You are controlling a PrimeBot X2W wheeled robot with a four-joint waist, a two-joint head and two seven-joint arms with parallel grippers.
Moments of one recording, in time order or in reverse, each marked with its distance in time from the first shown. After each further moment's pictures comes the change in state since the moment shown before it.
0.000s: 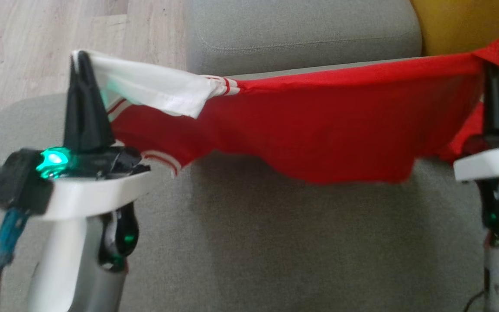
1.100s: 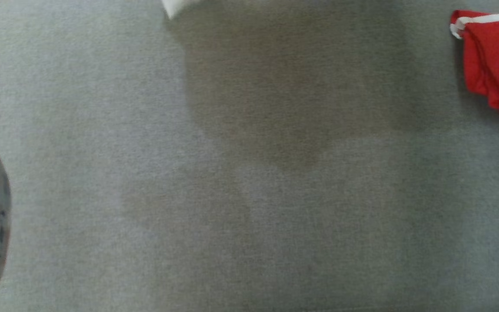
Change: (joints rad) left arm -1.137 0.111 0.003 0.890 0.062 -0.203 -0.032; right arm -1.039 -0.078 0.147 0.818 -0.075 0.000 -0.203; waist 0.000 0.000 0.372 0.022
